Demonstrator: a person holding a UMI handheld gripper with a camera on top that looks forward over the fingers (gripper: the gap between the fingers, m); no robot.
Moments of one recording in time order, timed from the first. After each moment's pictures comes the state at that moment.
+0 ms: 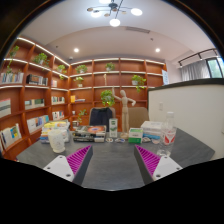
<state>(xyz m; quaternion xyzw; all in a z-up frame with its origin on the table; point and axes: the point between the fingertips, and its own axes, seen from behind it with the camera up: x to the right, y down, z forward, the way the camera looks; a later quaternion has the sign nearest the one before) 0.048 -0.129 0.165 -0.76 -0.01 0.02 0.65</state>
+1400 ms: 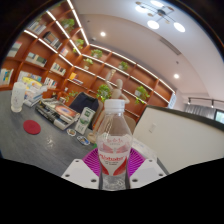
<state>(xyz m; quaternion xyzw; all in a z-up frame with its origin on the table) 0.174 0.045 0.125 -0.73 -0.16 -0.18 0.64</state>
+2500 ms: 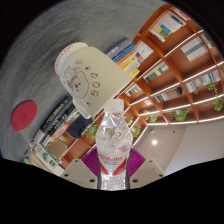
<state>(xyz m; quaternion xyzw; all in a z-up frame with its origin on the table) -0.213 0.116 0.202 -0.17 -0.65 -0.64 0.38</state>
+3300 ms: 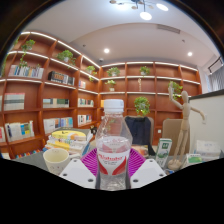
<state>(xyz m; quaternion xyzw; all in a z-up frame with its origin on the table) -0.126 0.114 0.158 -0.72 -0.15 0.12 0.67</state>
